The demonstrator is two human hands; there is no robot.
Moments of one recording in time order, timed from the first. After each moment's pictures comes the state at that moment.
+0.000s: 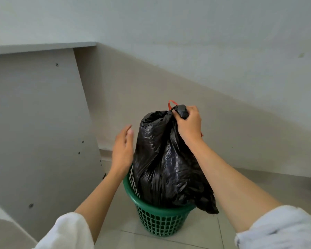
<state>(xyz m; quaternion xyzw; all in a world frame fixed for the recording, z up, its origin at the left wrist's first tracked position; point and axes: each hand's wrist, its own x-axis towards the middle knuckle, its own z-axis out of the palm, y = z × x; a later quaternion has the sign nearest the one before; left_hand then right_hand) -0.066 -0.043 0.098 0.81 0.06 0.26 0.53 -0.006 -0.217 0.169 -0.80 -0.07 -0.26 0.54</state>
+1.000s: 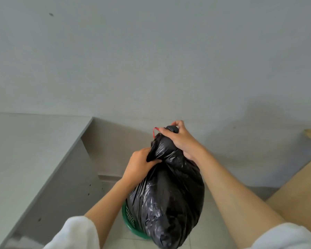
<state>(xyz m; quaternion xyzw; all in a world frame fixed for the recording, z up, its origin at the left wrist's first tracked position) -0.085 -0.128 0.507 0.91 -0.10 0.06 0.40 -0.034 -0.281 0.557 -0.74 -0.02 0.10 0.67</state>
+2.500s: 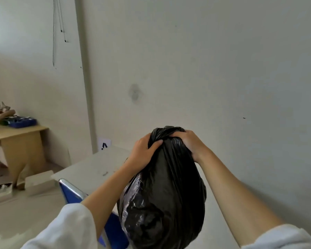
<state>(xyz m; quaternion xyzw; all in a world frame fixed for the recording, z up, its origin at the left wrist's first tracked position) -0.417 0.532 0.814 0.85 -0.02 0.32 0.42 -0.333 0.388 0.844 -0.64 -0.26 0.16 0.70</state>
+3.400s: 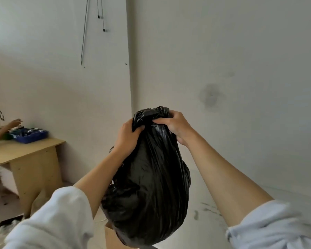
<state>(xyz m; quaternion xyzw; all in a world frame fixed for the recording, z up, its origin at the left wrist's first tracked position) -0.342 1.255 0.842 0.81 0.01 0.40 0.43 -0.276 1.105 0.877 -0.65 -0.32 0.04 0.69</state>
